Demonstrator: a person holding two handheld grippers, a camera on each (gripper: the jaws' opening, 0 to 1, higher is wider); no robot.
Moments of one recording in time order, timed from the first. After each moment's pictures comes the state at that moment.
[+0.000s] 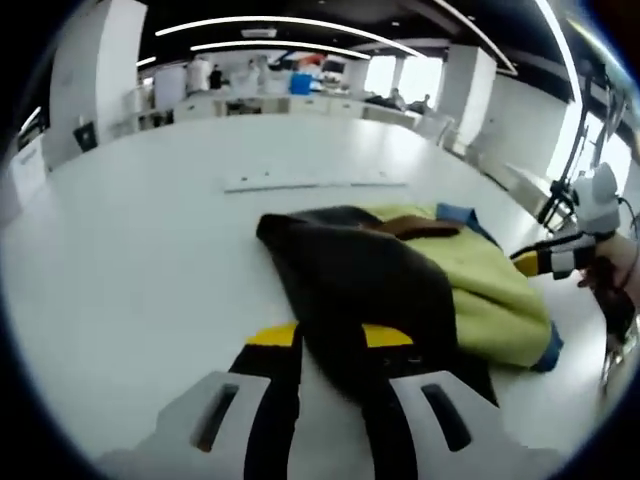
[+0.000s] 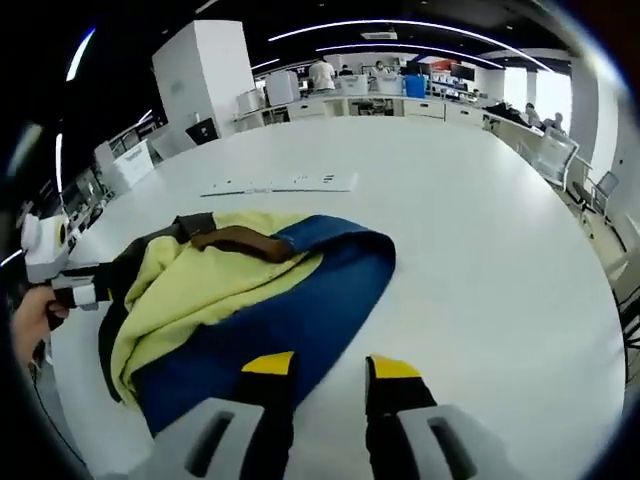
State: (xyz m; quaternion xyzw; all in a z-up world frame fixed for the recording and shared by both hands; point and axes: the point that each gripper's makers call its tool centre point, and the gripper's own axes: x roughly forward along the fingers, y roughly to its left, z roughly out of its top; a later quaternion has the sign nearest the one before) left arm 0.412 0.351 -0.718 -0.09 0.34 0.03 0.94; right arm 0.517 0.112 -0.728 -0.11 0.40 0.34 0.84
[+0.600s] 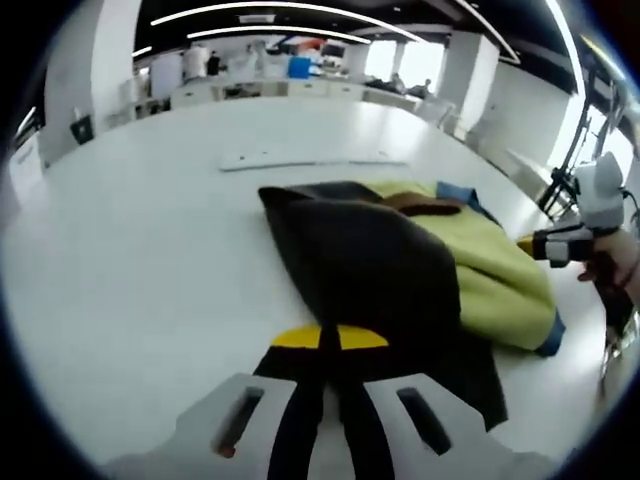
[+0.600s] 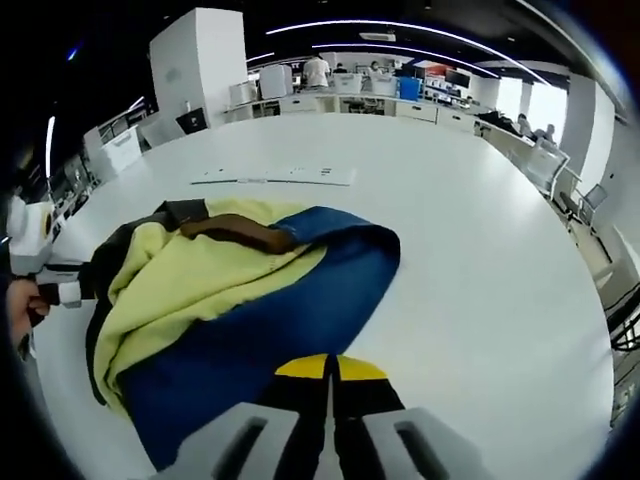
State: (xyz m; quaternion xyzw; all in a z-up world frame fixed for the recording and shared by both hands) left arm 0.403 0.349 -0.723 -0.08 0.36 0.02 0.93; right arm 0.515 0.121 -0.734 -0.13 0.39 0.31 0.86
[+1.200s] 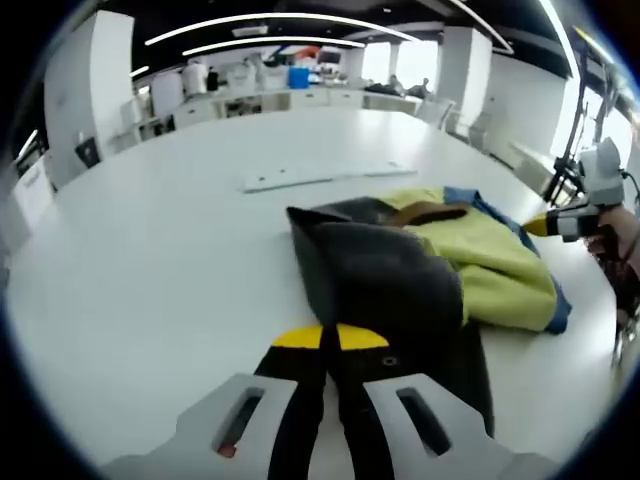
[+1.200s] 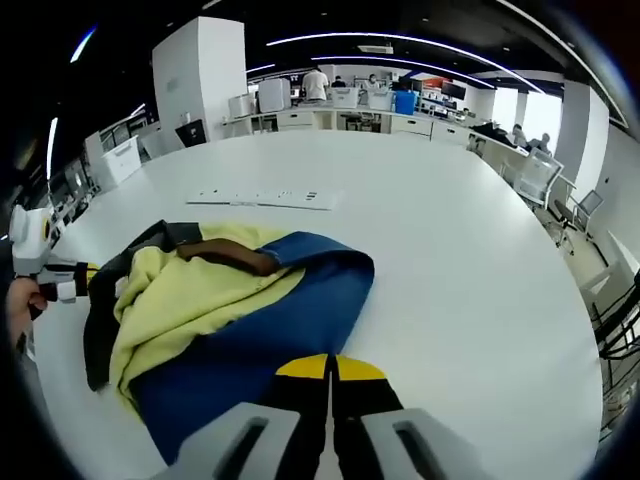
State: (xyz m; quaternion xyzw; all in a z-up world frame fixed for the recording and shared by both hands) left arm 0.387 0.382 -0.699 -0.03 0.35 0.04 0.94; right arm 0.530 0.094 -0.696 -0.11 0.36 0.31 0.87
